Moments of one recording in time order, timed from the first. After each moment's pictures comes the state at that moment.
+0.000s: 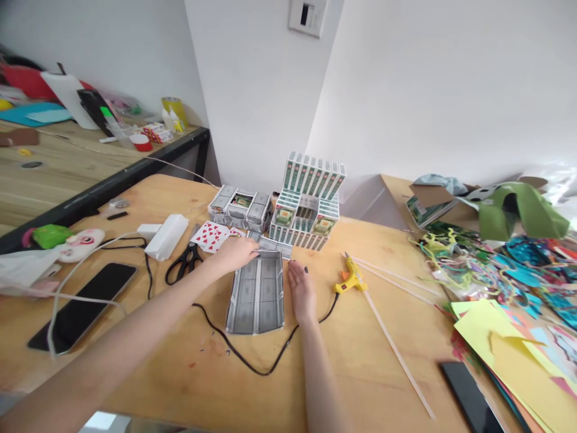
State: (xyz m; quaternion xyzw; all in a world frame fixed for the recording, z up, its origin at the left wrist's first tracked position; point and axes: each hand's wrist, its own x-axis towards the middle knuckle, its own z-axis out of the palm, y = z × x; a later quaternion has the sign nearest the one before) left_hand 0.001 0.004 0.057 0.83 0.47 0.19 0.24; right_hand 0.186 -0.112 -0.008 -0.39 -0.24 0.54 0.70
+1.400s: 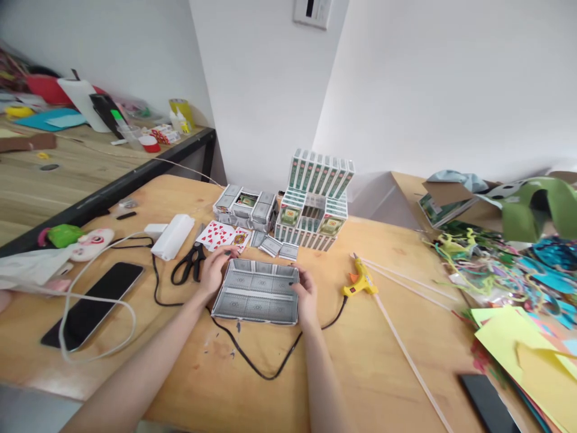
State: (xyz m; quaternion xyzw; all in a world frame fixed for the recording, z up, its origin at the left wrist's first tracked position) left_hand -0.042 -0.036 0.008 0.58 0.46 0.52 0.42; right_hand 0.179 -0.116 0.004 -0.51 -0.32 0.48 0.63
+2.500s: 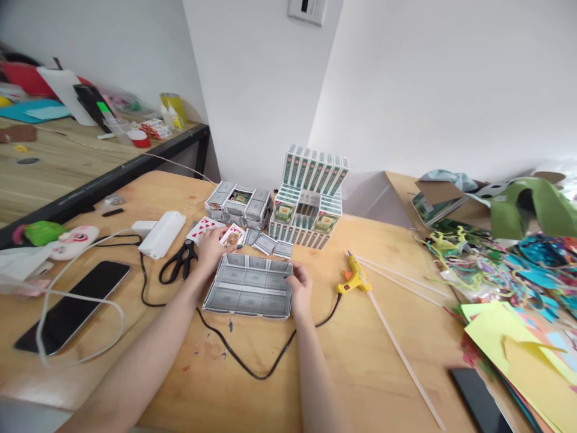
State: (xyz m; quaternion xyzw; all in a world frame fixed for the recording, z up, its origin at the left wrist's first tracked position) left_hand -0.045 0.026 -0.008 0.72 0.64 0.26 0.08; right_hand 0.177 -0.106 0.009 -0.54 -0.32 0.45 0.63
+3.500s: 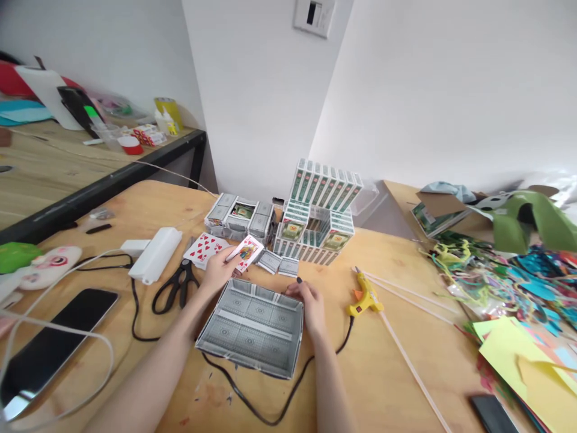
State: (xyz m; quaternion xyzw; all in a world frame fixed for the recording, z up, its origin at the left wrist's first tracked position) left_hand -0.034 0.023 0.002 0.65 0.53 0.42 0.36; right_hand 0.190 -0.088 0.000 -0.57 -0.33 0.50 0.56
